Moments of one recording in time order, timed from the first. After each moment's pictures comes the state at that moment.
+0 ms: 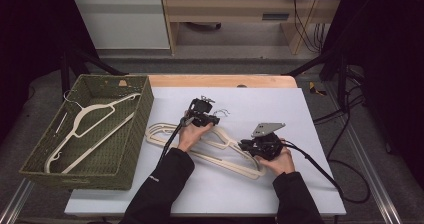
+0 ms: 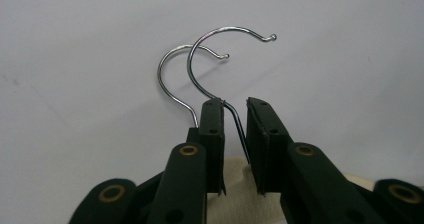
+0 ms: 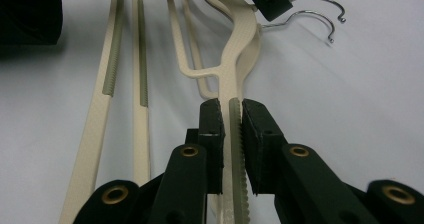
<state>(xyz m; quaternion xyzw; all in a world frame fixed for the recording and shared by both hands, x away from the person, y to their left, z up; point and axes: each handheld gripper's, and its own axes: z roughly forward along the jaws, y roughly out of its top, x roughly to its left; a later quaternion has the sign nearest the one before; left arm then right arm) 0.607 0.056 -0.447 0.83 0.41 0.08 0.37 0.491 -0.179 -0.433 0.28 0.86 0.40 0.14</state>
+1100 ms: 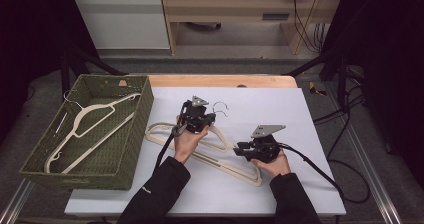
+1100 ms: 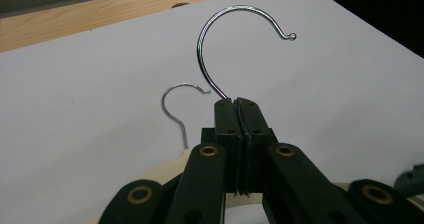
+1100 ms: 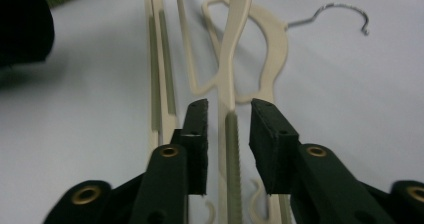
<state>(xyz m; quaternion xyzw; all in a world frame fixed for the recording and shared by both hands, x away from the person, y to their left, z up) 0.553 0.068 -0.405 0.78 0.41 0.15 0.44 0.489 -0.175 -0.442 0.30 0.83 0.45 0.08</state>
